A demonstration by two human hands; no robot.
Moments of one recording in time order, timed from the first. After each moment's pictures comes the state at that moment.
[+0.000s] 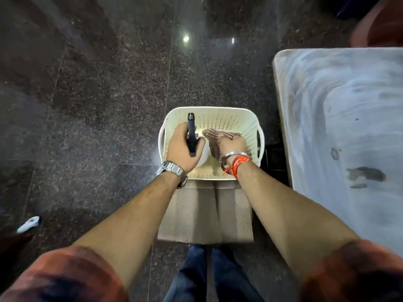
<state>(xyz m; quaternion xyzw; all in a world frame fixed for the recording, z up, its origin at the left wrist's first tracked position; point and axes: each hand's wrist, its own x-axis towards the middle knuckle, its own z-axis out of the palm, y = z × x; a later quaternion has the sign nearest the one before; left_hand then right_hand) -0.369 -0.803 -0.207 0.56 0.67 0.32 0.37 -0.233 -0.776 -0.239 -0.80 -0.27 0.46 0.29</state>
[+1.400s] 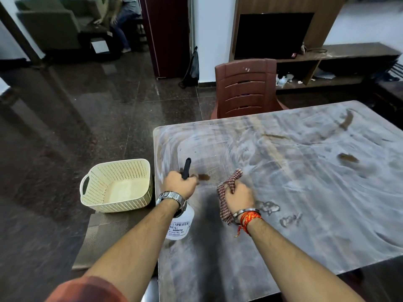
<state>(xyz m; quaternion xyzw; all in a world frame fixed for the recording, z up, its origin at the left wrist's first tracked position) -0.023 -0.972 -0.028 0.48 0.72 0.29 0.40 0.138 -1.020 -0.070 -0.80 -0.47 0.25 0.27</state>
